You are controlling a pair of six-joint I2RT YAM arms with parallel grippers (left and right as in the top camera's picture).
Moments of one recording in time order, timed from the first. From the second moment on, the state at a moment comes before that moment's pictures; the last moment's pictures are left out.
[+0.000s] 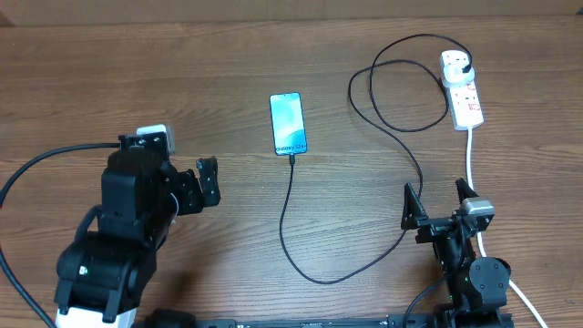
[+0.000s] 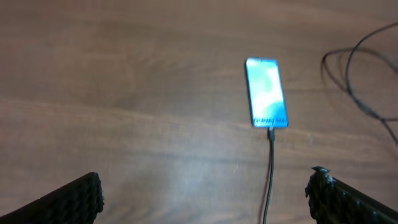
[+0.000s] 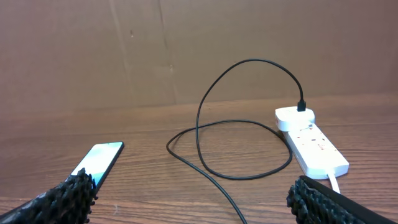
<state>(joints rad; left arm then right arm) -0.21 0.88 1.08 -0.92 -0.09 -0.32 0.07 0.01 0.02 -0.04 -0.06 0.12</state>
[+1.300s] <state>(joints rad) -0.17 0.13 0.18 -0.12 -0.06 -0.15 0.07 0.01 0.02 -0.03 -0.06 0.12</state>
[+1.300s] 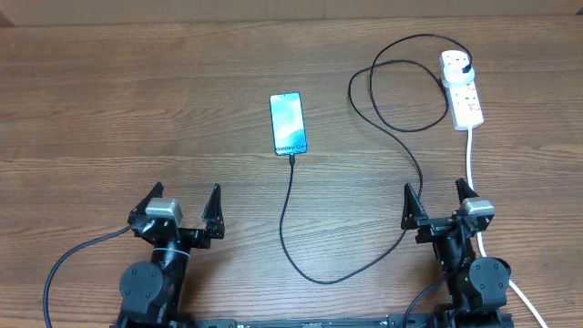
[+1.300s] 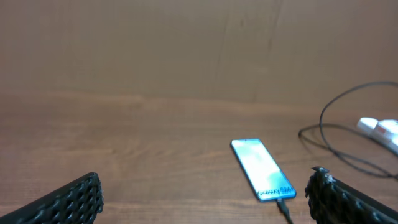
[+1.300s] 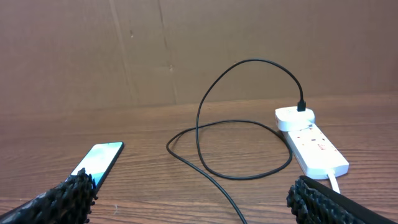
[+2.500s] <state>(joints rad) -0.17 0.01 0.01 -0.07 -0.12 -0.16 0.07 0.01 0.02 -0.04 -0.06 0.12</state>
